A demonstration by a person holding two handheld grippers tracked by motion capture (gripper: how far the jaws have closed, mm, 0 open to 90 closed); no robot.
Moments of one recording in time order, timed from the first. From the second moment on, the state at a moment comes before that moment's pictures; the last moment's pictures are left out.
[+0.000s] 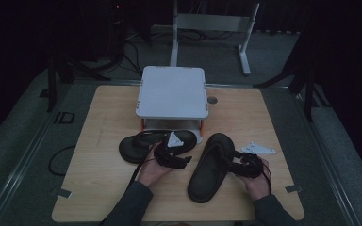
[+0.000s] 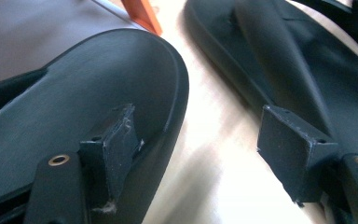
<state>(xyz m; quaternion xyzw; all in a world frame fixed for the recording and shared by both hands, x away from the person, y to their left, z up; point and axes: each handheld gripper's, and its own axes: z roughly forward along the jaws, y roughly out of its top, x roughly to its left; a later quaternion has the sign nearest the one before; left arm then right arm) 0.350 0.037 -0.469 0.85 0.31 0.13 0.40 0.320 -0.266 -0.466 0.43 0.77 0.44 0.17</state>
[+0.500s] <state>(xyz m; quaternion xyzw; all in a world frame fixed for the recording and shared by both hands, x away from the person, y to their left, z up) 0.292 0.073 -0.475 0.85 0.31 0.14 0.41 0.320 -0.267 -0.467 0.43 0.77 0.44 0.16</state>
